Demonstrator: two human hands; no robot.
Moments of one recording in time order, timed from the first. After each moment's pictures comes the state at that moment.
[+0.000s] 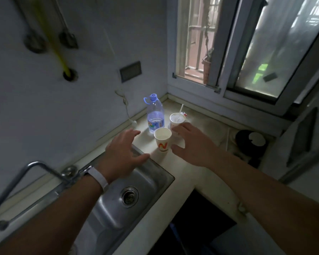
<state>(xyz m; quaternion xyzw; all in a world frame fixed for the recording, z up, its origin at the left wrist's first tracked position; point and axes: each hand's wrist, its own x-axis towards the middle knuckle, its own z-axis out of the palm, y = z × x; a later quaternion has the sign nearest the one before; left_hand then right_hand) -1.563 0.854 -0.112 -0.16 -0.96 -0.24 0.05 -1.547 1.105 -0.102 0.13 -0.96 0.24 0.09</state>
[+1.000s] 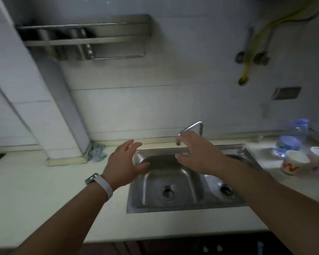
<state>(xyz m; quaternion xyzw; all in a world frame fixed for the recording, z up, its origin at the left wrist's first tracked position) -1.156 0.547 -0.089 0.22 -0.95 -0.14 0.15 -1.310 0.758 -0.041 0.49 -0.85 0.19 -0.01</state>
